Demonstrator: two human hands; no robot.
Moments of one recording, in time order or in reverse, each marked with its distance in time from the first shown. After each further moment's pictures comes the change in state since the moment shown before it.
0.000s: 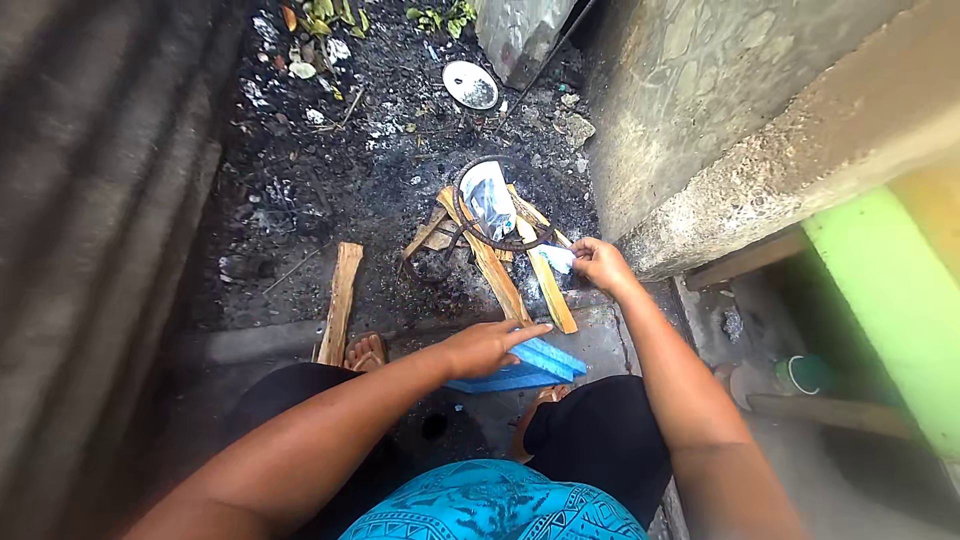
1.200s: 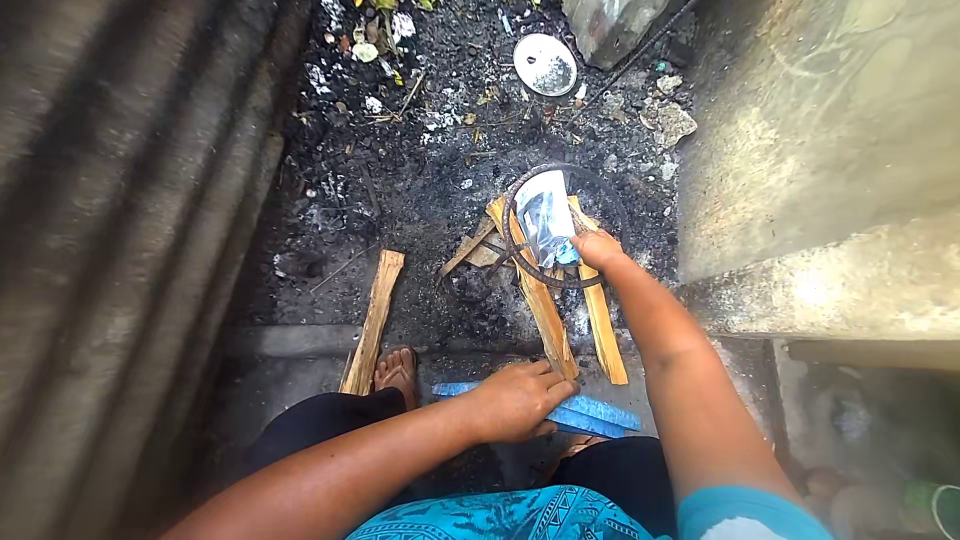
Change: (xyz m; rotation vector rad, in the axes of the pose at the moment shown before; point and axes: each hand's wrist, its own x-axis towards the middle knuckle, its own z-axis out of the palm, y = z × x) left_hand 0.038 -0.044 -0.024 0.072 0.140 0.055; right_hand 0.273 0.034 0.095 -0.926 -0.433 -0.330
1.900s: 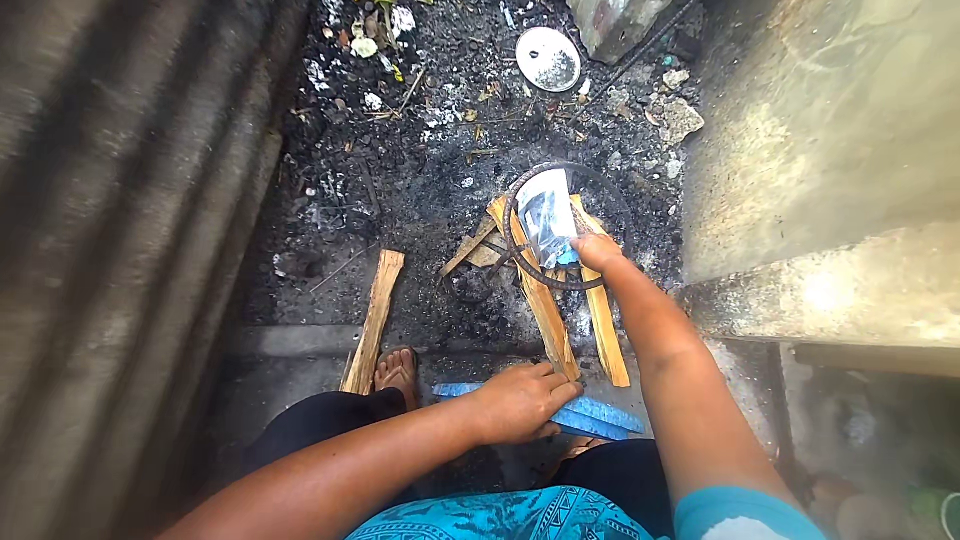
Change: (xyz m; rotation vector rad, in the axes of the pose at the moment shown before) left_hand 0.007 -0.006 0.000 -0.016 -0.010 0.001; right_hand 0.012 0.003 0.014 0.077 0.032 0.009
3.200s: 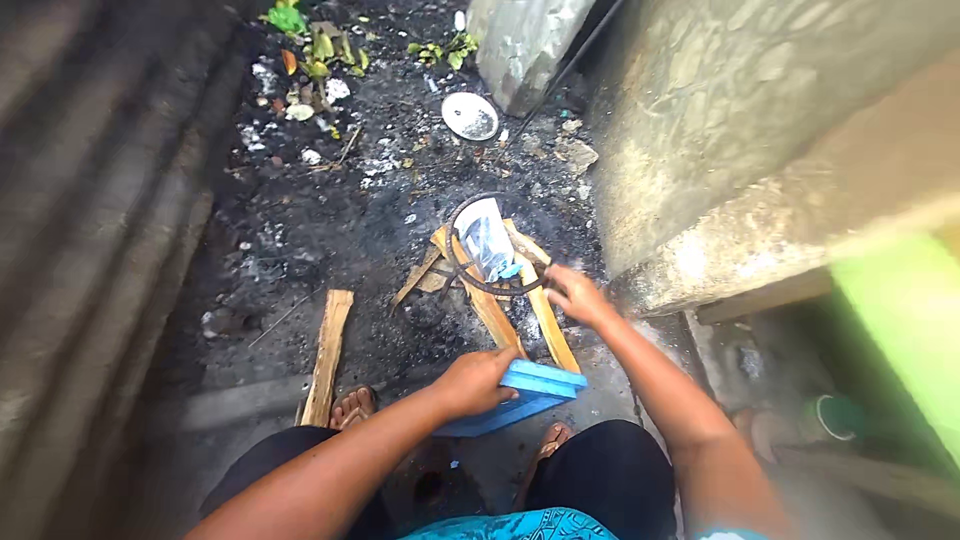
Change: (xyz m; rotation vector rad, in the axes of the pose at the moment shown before) left_hand 0.009 0.021 -0.011 -0.092 -0.095 -0.343; right_hand -0.203 -0.019 -0.001 0.442 0.527 -0.016
